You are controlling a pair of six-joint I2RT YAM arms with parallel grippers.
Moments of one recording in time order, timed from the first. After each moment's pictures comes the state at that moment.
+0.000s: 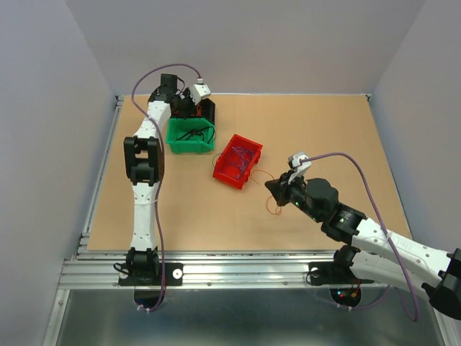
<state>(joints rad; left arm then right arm) -0.09 2.50 2.32 -0.55 0.57 0.81 0.88 0.84 0.54 0.10 0.21 0.29</state>
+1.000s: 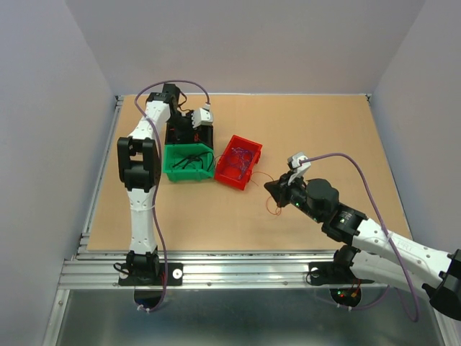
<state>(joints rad) -0.12 2.31 2.09 -1.06 0.53 1.26 0.88 0.83 0.54 0.10 0.18 0.29</state>
